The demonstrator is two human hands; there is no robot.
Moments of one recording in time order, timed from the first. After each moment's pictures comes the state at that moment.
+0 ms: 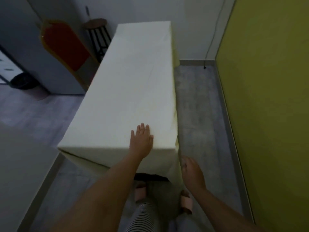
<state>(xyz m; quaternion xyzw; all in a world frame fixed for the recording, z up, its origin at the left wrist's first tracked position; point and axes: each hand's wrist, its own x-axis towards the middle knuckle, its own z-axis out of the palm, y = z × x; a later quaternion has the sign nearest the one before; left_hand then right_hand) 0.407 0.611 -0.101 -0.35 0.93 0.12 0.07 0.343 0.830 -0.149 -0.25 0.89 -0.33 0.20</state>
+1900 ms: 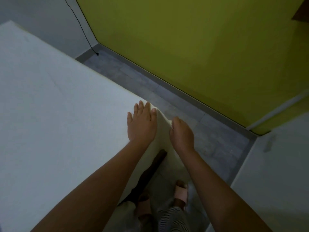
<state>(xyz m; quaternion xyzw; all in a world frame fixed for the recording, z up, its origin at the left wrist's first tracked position) 0.386 0.621 -0.130 0.04 0.98 0.17 0.03 0.426 0.745 -0.181 0.13 0.96 -0.26 -0.07</state>
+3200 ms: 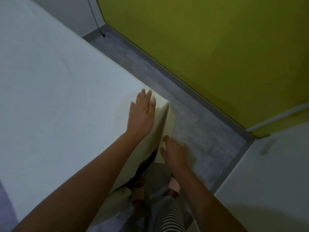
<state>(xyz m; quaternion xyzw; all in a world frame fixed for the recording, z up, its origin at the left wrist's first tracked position) 0.393 0.586 -0.106 0.04 0.93 0.37 0.05 0.484 0.702 -0.205 0.03 0.98 -0.20 0.08</state>
